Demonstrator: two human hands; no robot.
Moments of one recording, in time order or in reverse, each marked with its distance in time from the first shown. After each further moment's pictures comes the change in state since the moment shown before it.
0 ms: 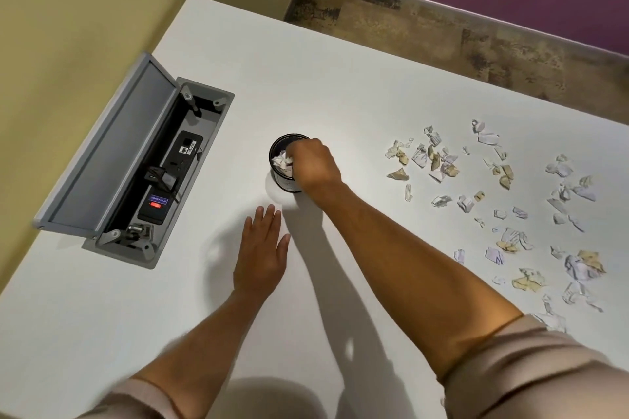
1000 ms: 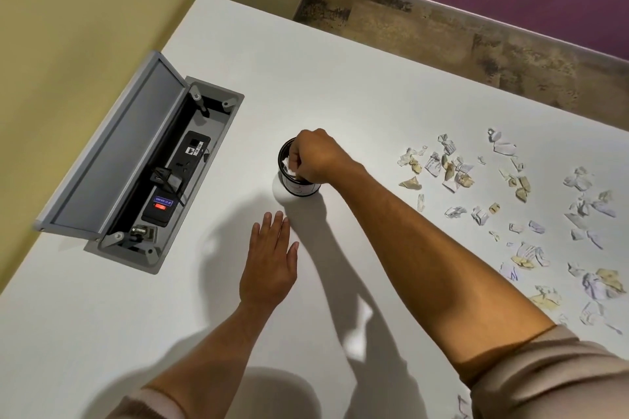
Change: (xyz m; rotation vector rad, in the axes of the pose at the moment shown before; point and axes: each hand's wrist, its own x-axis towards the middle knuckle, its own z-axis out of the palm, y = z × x) left_hand -0.002 0.003 0.003 0.024 0.043 0.015; right_hand 0.028 -0.014 -0.015 -0.182 -0.175 -0.133
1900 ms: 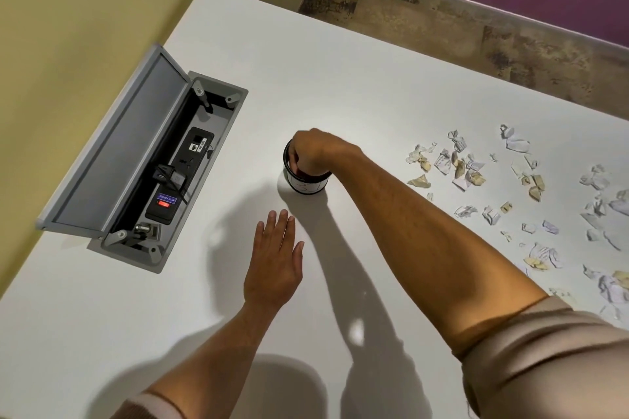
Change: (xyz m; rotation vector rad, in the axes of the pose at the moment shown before) left_hand 0.001 0.004 -0.004 0.058 -0.035 -0.012; right_hand 0.026 0.001 0.002 -0.200 -0.200 -0.052
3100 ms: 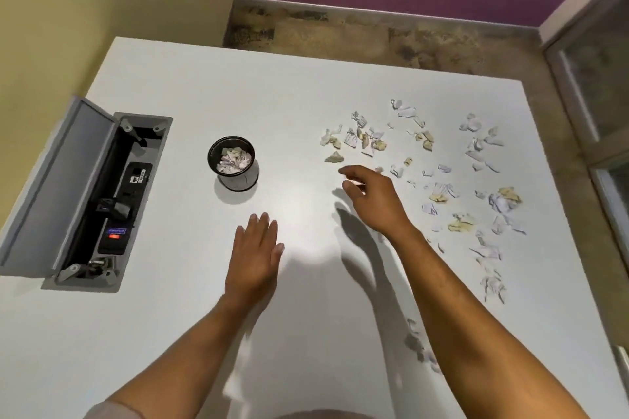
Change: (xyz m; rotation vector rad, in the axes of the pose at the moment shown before) left_hand -0.024 0.056 -0.020 -0.044 -0.203 0.195; right_hand -0.219 0.129 0.107 0.799 0.742 0.197
